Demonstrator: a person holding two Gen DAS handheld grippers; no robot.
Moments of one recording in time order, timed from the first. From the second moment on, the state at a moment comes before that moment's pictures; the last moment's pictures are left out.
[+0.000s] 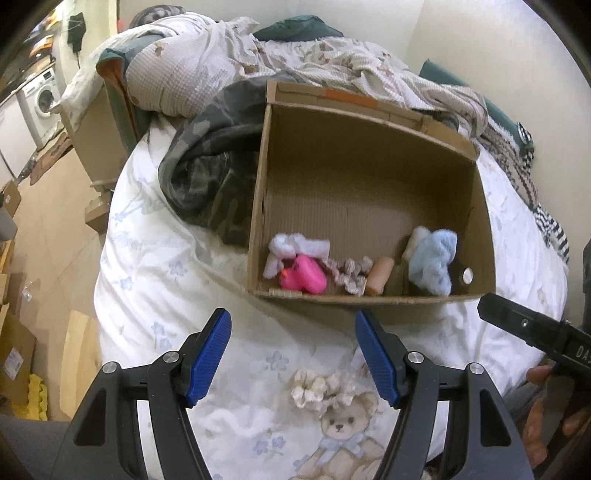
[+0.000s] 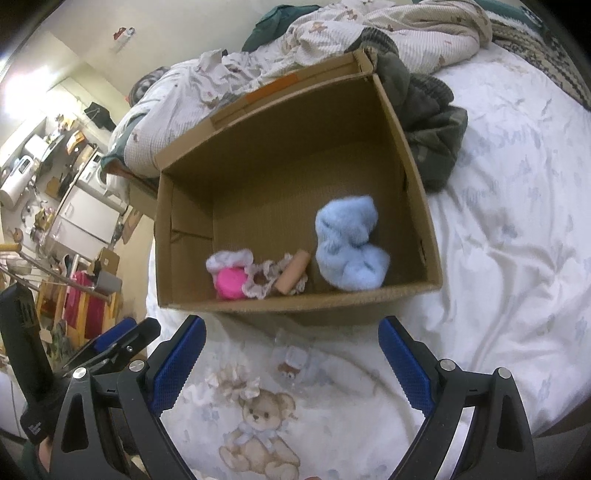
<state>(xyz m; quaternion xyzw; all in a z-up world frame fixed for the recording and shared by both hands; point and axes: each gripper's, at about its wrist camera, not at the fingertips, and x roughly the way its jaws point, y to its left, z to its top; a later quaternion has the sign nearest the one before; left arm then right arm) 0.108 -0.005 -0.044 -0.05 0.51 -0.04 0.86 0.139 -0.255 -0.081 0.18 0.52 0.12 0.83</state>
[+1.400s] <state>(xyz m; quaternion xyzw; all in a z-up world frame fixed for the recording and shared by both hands) 0.107 -0.032 -0.118 -0.04 0.63 -0.08 0.77 0.154 -0.241 -0.154 0.21 0.63 0.13 0.74</state>
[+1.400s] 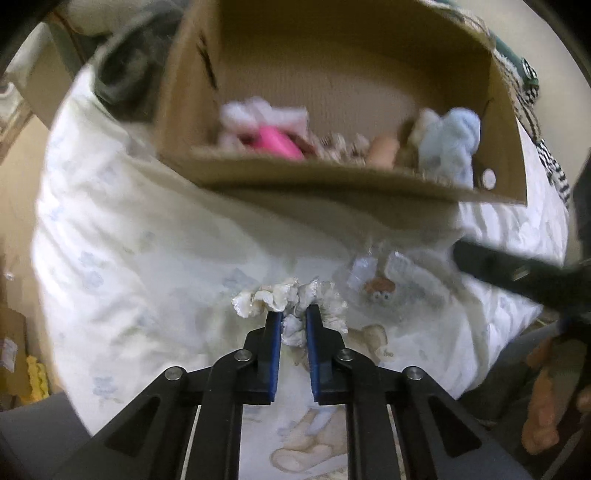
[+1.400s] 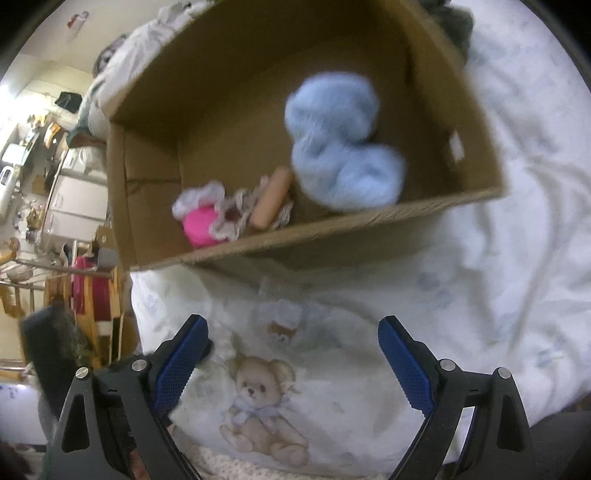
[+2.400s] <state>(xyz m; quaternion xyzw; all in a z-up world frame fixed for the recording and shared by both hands) 0.107 0.013 -0.076 -0.05 0.56 0.00 0.82 0.136 -0.200 -0.145 0.09 0.62 0.14 0.76</state>
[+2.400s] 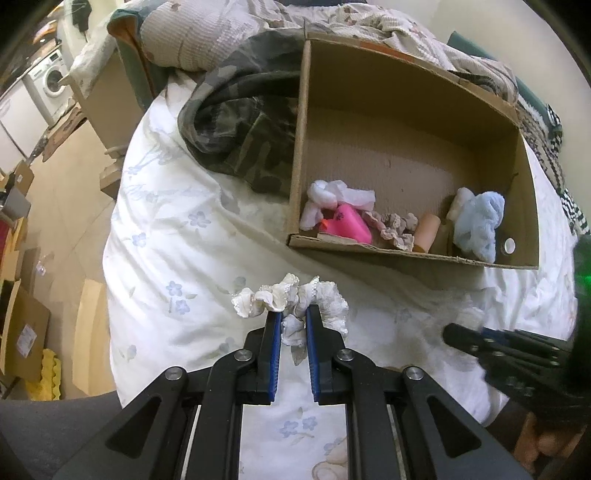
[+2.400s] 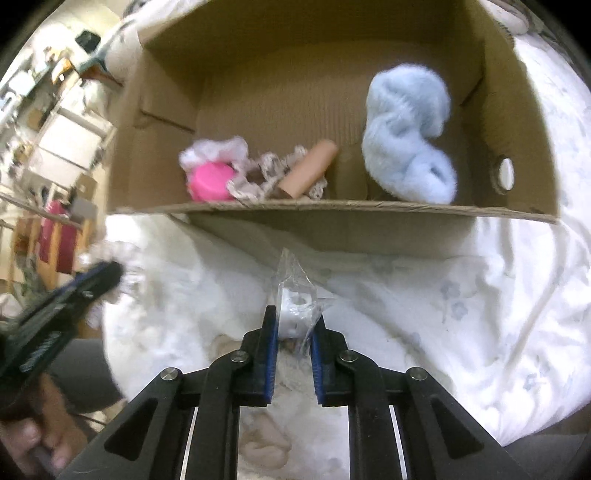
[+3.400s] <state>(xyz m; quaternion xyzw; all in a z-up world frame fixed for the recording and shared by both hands) 0.141 0.009 0.039 -0.04 0.42 -0.02 0.91 0.174 -0.270 -0.001 0.18 0.42 0.20 0.87</state>
